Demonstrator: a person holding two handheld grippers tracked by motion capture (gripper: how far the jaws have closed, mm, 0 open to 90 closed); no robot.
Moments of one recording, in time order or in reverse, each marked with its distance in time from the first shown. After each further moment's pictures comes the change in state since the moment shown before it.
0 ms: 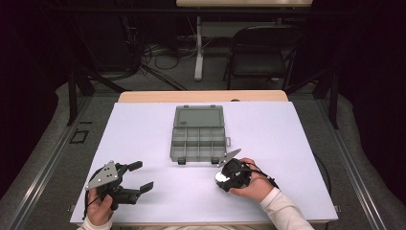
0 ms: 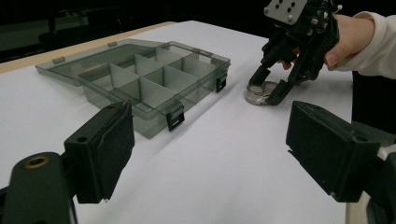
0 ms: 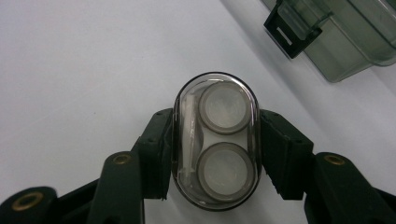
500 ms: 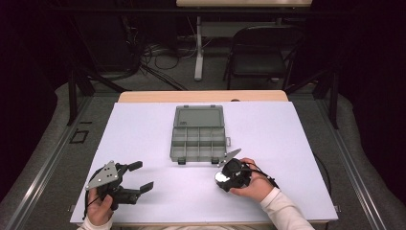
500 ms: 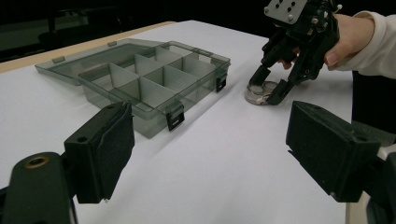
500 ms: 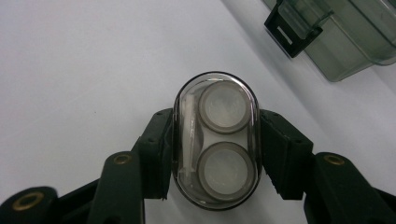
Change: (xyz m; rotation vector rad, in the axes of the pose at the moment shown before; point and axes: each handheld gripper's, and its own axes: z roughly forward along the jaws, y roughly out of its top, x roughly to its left) left arm 0.000 0.000 0.000 0.003 0.003 0.000; right arm -0.001 0.000 0.000 0.000 0.003 -0.003
